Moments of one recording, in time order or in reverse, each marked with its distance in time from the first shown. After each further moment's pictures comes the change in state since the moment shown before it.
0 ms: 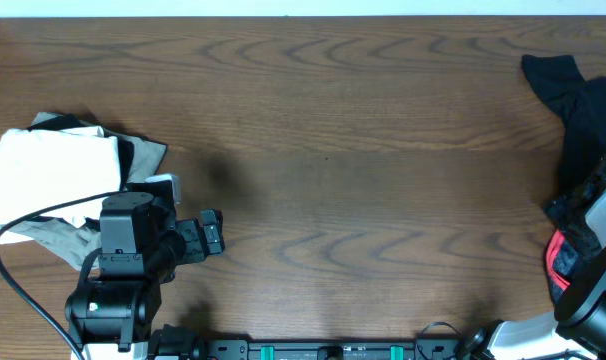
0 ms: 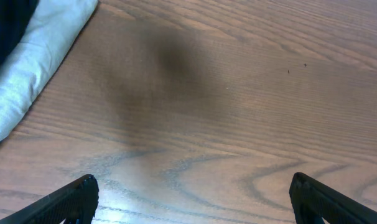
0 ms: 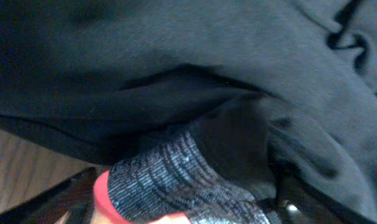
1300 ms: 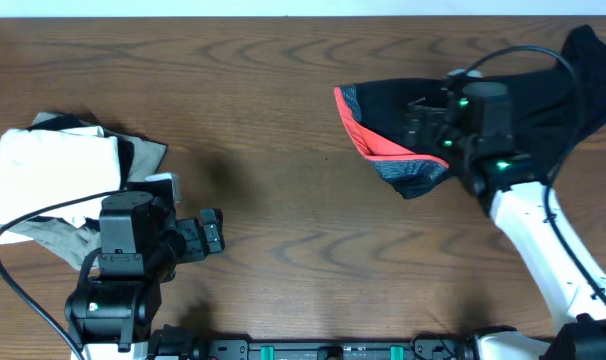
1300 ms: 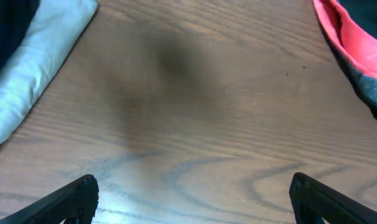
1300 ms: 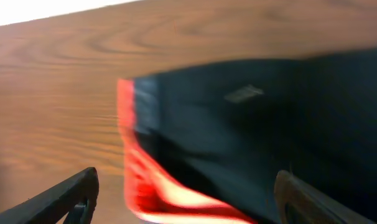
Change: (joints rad) left arm 0.000 0.000 0.000 0.019 0.013 0.000; right arm 0.745 -0.288 0.110 0.164 -0.361 -0.148
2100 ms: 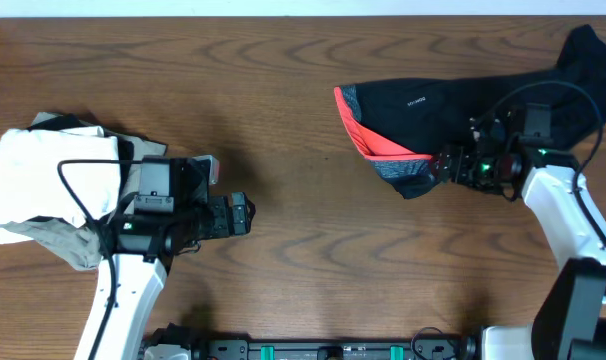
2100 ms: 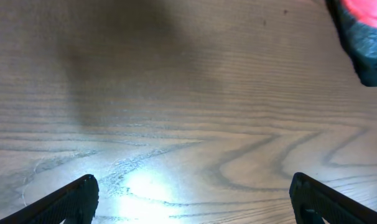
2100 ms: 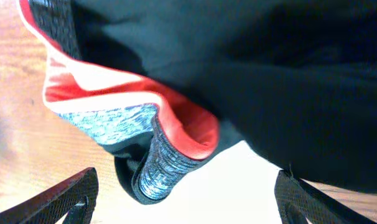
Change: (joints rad) left arm -0.071 0.356 0.001 0.105 0.167 -0.003; right arm -0.253 0.166 -0.012 -0.319 -0.365 -0.178
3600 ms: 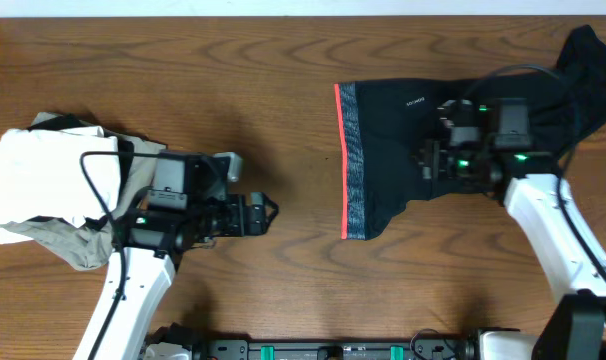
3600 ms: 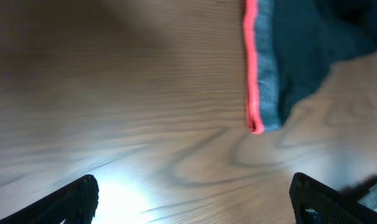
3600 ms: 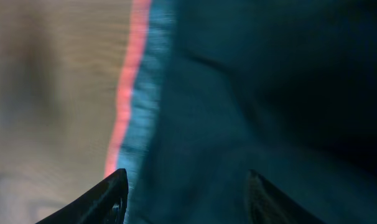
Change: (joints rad) left arm -0.087 0.025 0.000 0.079 0.165 -0.021; right arm 0.124 -0.113 -0.002 0.081 0.035 -0.044
